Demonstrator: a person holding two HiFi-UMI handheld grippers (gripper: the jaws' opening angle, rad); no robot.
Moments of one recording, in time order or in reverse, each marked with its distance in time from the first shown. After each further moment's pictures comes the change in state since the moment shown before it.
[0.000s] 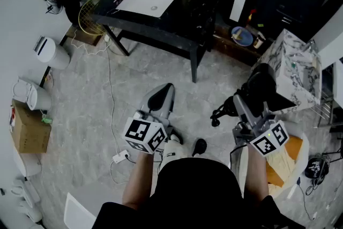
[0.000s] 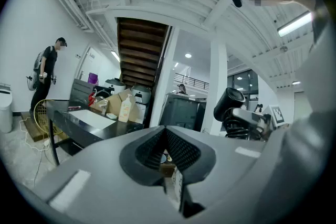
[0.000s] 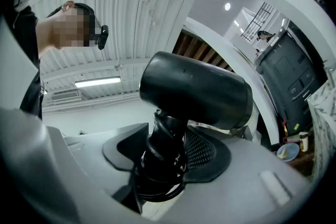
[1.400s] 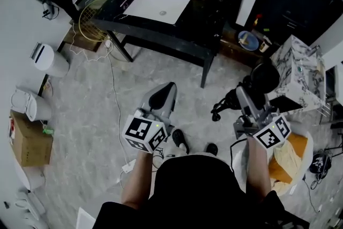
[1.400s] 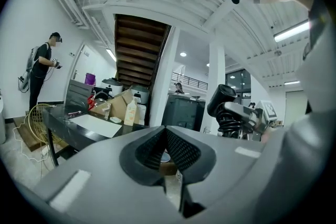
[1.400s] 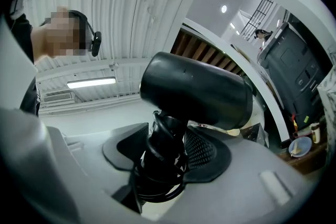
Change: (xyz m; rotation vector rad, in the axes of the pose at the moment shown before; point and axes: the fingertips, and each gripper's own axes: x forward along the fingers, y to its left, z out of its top) left arm -0.018 0.127 0.042 0.028 0.033 -0.078; right arm 0.133 0.046 -0.022 0.032 -0.048 -0.037
